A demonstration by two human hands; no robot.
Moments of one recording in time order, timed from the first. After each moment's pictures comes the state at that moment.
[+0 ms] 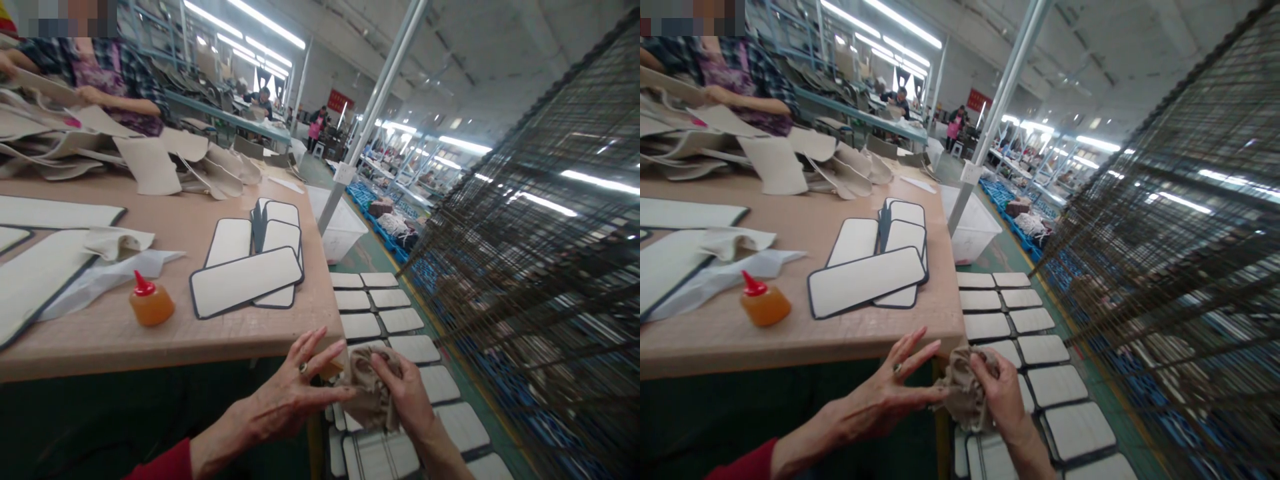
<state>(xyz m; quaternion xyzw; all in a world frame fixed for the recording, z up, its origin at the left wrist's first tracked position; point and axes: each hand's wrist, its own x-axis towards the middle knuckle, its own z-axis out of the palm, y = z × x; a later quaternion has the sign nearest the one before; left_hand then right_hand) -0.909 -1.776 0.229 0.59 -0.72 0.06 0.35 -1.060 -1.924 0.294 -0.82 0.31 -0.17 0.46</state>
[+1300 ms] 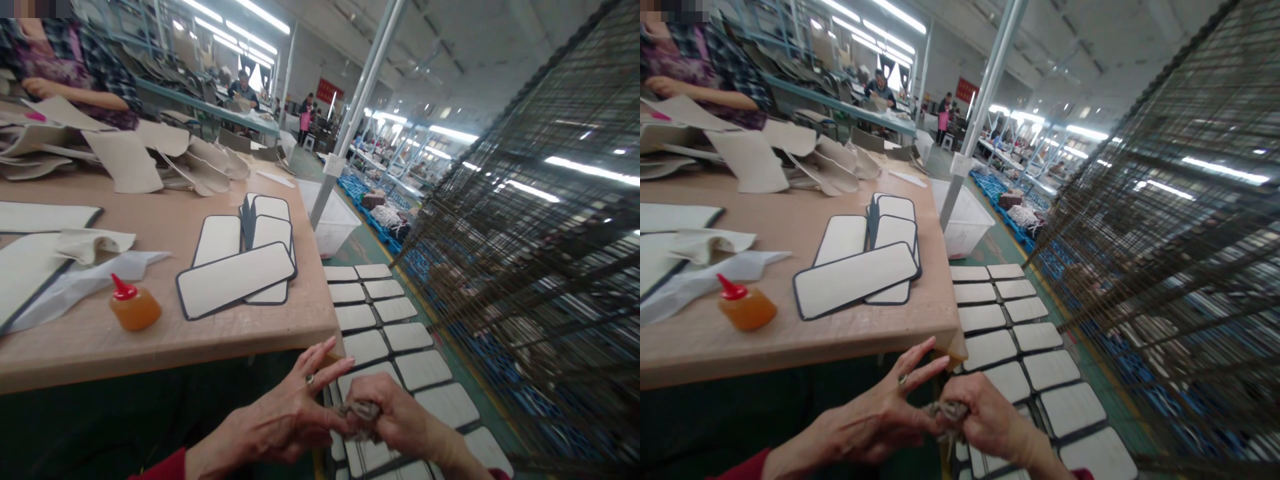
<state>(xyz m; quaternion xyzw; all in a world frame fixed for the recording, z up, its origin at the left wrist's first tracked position) -0.919 -1.777 0.243 0.52 -0.78 -0.09 0.35 -1.068 -1.916 0.311 -0.91 0.08 0.06 0.39</state>
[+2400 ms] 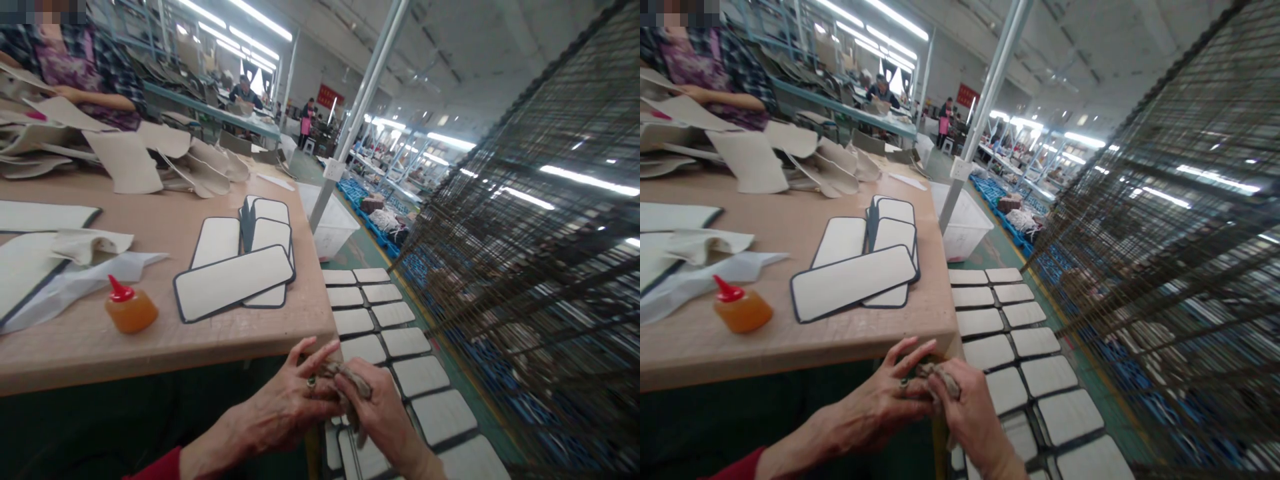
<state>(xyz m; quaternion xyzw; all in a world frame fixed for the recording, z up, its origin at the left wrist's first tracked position) -0.911 -1.783 0.251 0.53 -0.79 0.01 0.29 -1.052 -1.898 0.304 -0.88 0.19 -0.13 0.41</state>
